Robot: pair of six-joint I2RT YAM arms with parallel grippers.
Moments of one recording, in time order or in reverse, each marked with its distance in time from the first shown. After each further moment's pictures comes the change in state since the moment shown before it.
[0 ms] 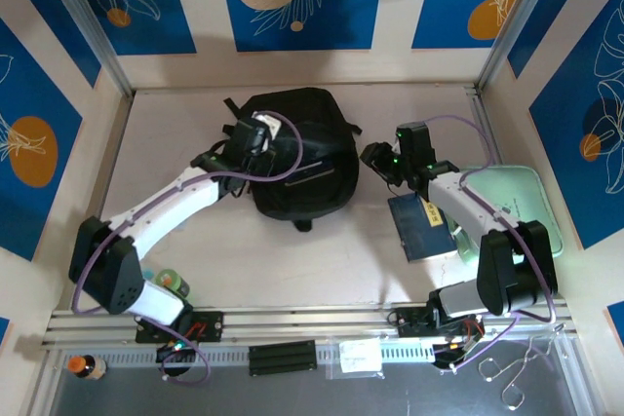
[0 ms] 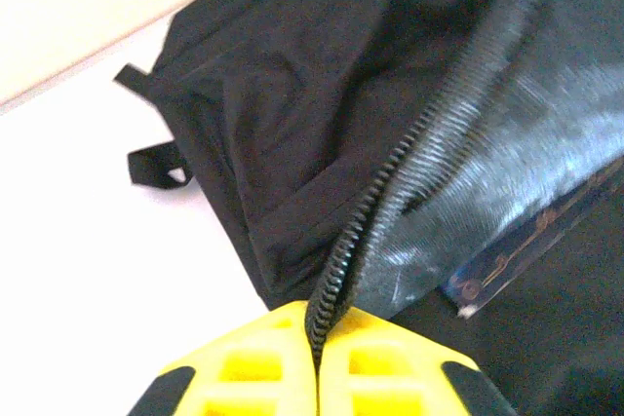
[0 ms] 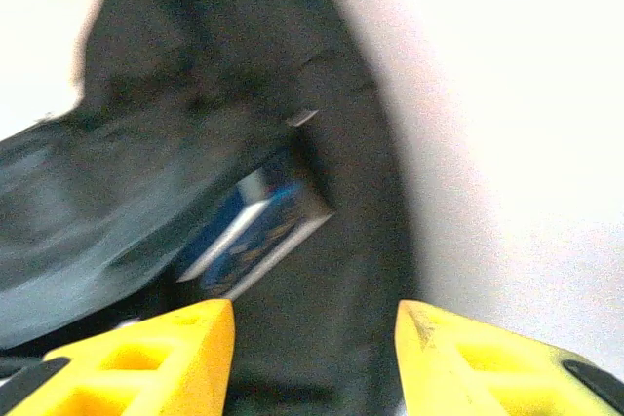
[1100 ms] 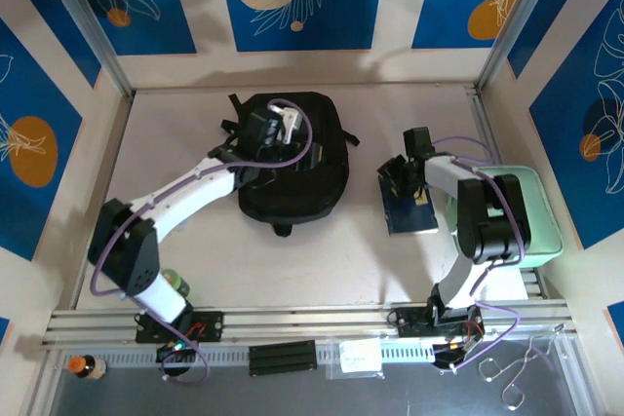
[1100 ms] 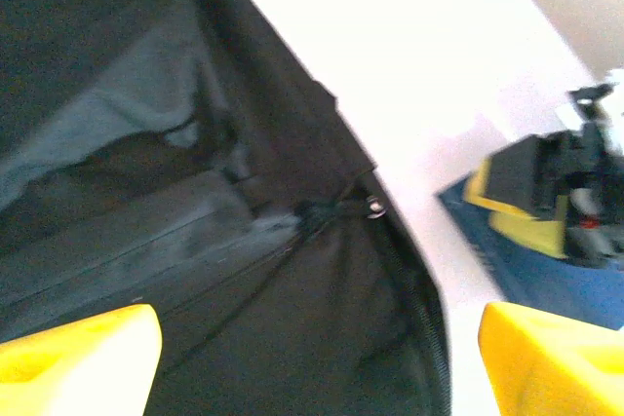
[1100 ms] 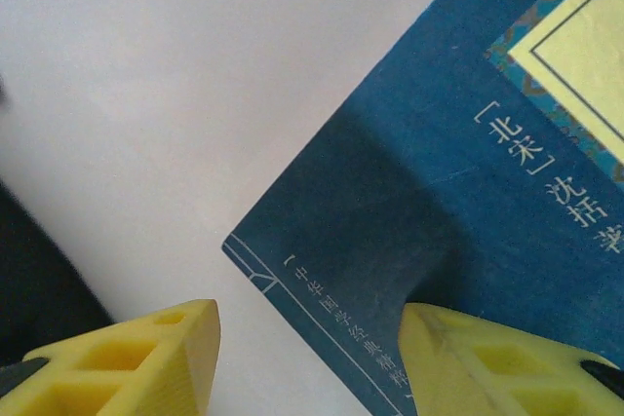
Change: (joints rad) left arm -0.046 0.198 0.148 0.151 0.444 -0.370; right arm -0.137 0.359 0.107 -0.066 0.013 0.151
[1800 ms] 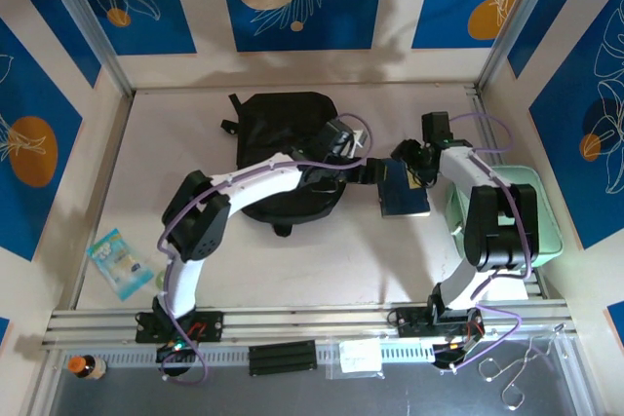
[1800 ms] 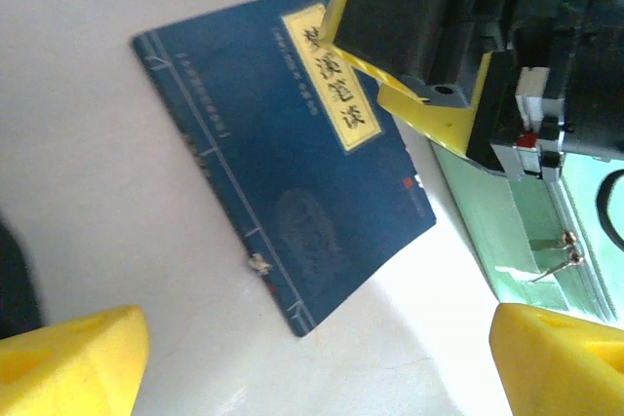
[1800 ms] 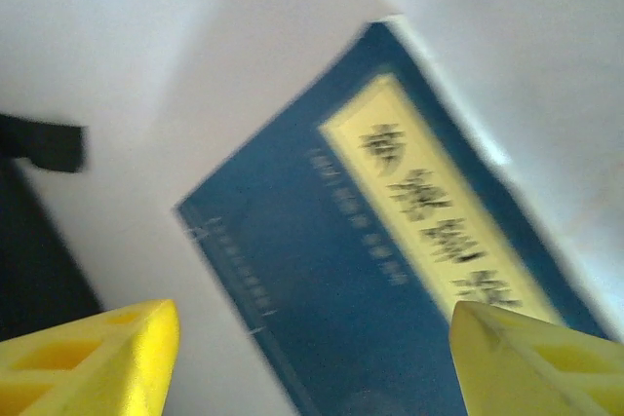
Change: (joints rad) left arm -0.220 0.418 0.341 -0.007 0.191 -0.281; right arm -0.111 -0.100 0.061 -0.136 0.088 -0.284
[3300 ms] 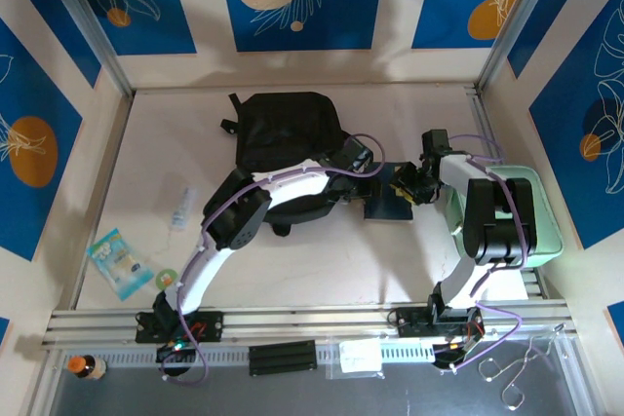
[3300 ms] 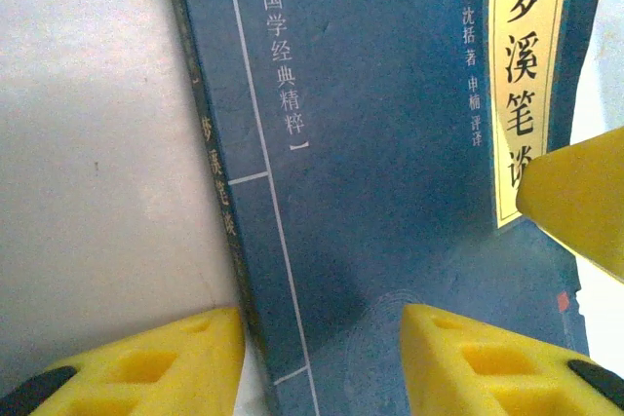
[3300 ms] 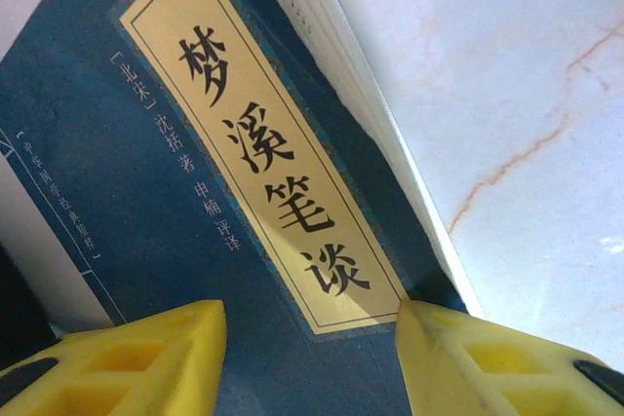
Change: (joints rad) left arm -0.015 0.292 0.198 -0.148 -0.079 -0.138; right arm -0.008 0.045 -0.091 -0.058 -0.184 -0.065
